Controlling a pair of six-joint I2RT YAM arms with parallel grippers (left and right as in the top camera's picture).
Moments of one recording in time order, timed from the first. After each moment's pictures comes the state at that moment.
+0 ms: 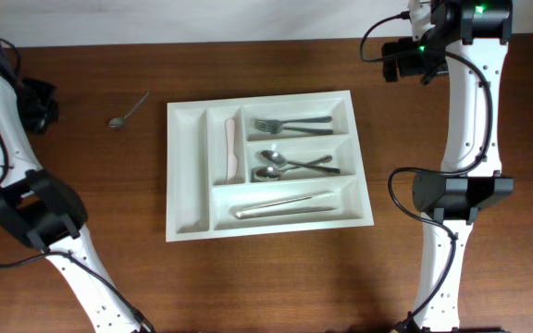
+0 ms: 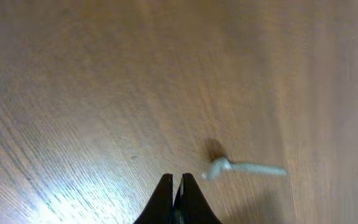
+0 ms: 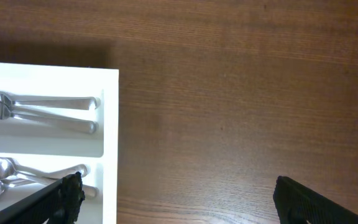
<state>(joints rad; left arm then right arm) 0.44 2.56 2.69 -1.43 0.13 -0.76 -0.03 2.48 2.97 -1.64 -0.04 -0.06</state>
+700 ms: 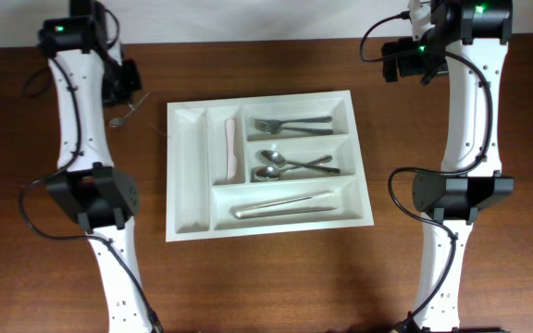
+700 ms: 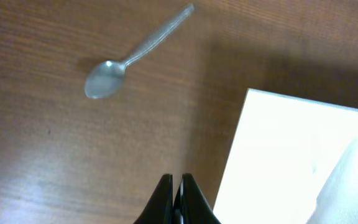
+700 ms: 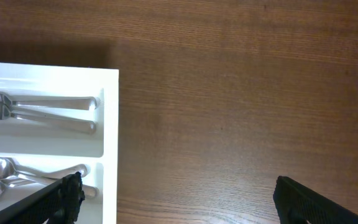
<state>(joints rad) 0.10 2.56 2.80 -1.62 0.03 -0.14 -0.03 2.48 2.97 -1.64 -0.04 -0.06</state>
